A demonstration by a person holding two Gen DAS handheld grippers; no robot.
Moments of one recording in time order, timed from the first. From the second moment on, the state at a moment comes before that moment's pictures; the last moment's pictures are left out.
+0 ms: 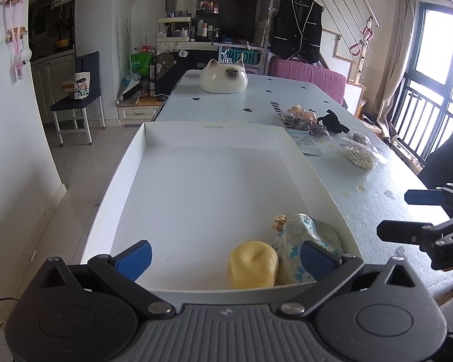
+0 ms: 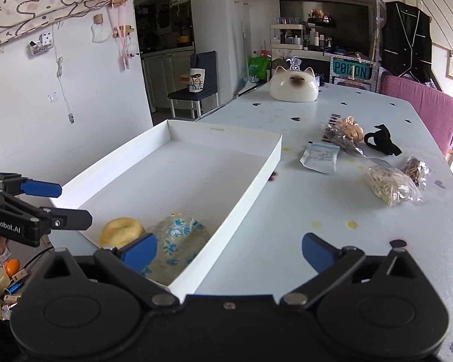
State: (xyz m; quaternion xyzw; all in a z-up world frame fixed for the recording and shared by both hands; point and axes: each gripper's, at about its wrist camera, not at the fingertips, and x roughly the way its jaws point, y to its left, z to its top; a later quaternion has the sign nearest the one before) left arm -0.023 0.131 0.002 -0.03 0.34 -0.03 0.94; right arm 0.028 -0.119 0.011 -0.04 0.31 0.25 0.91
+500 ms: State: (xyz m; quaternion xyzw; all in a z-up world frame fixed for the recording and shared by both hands) left arm 0.016 0.094 0.023 -0.03 0.32 -0.05 0.95; right arm 0.040 -0.156 0.028 -0.04 0.29 0.22 0.93
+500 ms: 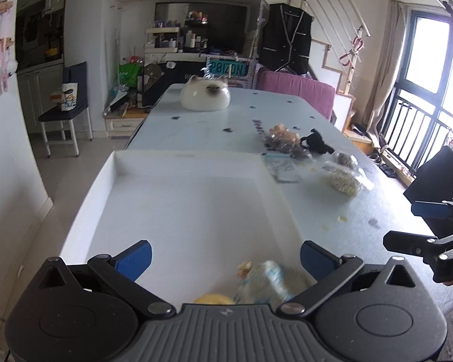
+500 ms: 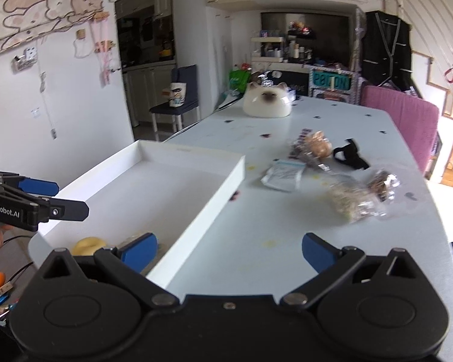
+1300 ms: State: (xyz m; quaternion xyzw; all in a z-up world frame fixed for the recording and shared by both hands) left arm 0.129 -0.034 0.044 -0.04 0.28 -0.10 0.95; right arm 0.111 -0.275 0.038 0.01 0.24 0.10 0.96
